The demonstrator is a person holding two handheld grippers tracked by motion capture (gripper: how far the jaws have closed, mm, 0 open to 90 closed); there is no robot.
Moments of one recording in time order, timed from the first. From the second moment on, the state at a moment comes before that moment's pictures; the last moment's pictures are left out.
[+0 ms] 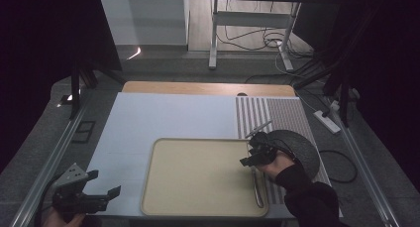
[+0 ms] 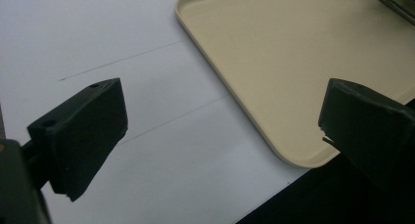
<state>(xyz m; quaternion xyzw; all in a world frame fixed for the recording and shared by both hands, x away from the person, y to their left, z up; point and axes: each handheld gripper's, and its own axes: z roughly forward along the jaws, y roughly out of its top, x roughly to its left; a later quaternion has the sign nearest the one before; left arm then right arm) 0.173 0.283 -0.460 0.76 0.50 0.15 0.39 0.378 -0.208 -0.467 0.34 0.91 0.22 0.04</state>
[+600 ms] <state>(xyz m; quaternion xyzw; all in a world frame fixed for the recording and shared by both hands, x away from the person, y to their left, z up) 0.173 0.283 -0.460 0.76 0.50 0.15 0.39 0.363 -0.227 -0.466 0.35 0.90 0.26 0.08</state>
